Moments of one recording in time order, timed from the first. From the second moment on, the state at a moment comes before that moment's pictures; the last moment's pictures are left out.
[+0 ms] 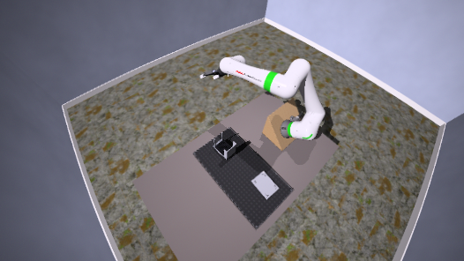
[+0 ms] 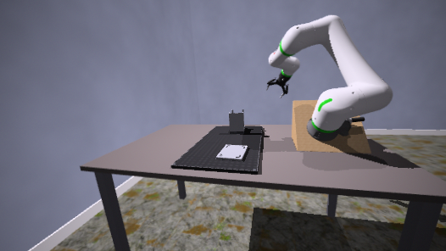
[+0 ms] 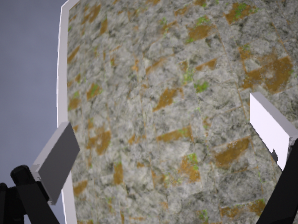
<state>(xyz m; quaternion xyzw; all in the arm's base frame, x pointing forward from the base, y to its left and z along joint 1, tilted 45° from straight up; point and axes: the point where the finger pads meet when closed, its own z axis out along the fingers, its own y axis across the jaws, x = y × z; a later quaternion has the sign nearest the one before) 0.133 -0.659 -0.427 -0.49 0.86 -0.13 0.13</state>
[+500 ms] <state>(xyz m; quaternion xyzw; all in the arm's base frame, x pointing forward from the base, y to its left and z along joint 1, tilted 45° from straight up) 0.189 -0.640 -0.395 -0.50 0.84 -0.10 0.17</state>
